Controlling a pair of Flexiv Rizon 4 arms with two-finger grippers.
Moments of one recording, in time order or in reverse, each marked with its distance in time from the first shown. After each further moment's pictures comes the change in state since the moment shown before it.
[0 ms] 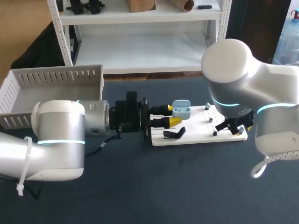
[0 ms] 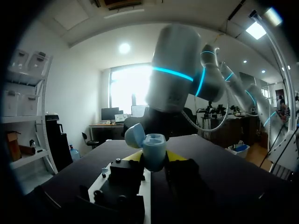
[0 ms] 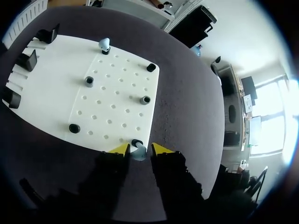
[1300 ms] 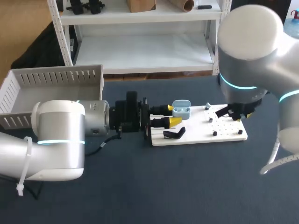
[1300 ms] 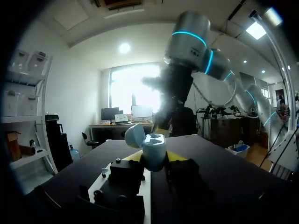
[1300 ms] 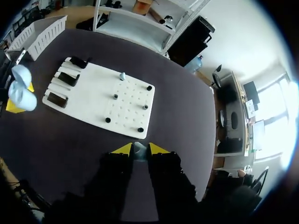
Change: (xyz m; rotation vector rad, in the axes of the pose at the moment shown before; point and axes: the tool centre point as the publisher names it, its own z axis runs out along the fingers) left arm 0.000 0.000 0.000 0.000 0.000 0.000; right arm 0.007 -0.002 -0.120 -0.079 -0.122 -0.012
